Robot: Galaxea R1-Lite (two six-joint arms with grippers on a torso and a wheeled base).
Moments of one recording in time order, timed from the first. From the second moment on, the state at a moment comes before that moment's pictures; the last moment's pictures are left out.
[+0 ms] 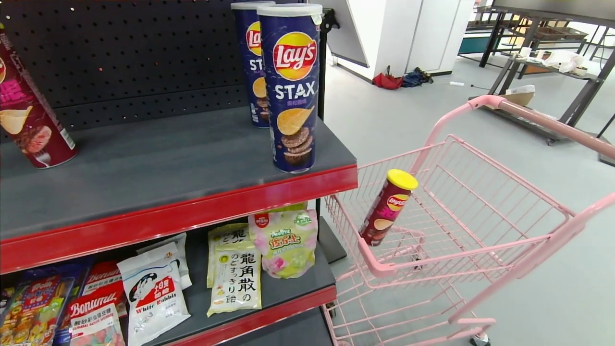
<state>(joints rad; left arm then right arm) 0.00 0.01 0.00 0.00 0.05 0.00 0.00 0.01 0.00 0.00 0.02 0.00</state>
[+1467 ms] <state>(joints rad) 0.00 0.01 0.00 0.00 0.05 0.00 0.32 1.95 -0.51 -1.24 0.04 0.26</state>
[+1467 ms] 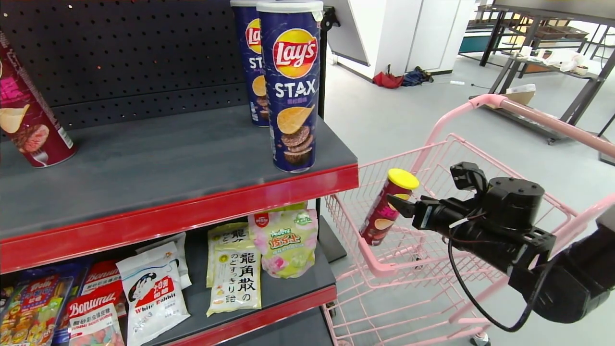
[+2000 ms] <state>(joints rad) 0.00 0.01 0.00 0.00 0.05 0.00 0.32 2.10 -0.61 -1.24 0.04 0.31</state>
